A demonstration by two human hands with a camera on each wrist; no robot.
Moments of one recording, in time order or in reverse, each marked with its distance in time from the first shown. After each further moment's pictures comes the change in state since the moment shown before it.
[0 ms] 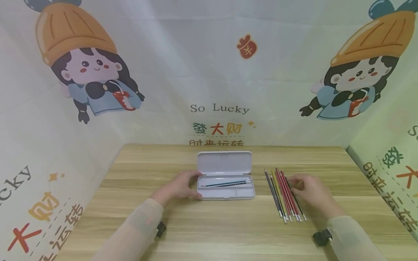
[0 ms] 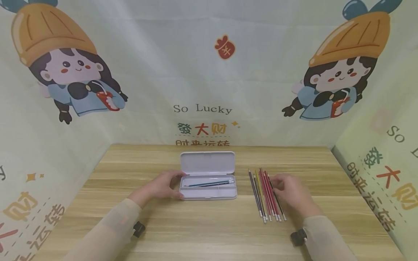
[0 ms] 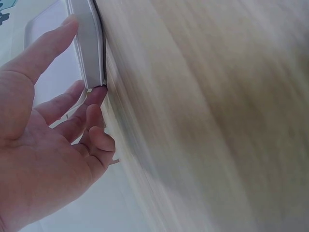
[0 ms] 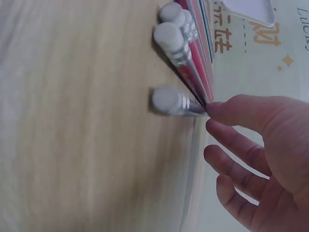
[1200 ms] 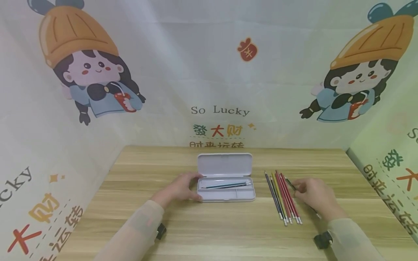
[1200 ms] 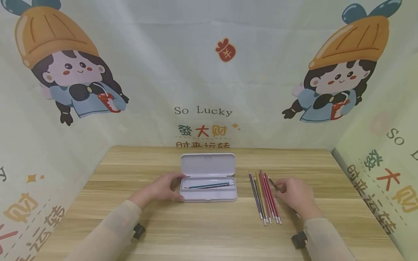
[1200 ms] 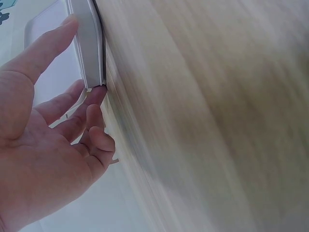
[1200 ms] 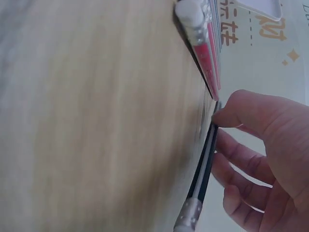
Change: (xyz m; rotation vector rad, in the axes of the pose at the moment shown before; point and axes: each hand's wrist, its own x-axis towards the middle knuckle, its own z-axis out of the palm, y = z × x) left_hand -0.003 0.006 -0.002 -0.007 -0.008 -0.030; right_hand -0.002 0.003 -0.004 -0.161 -0.006 0.112
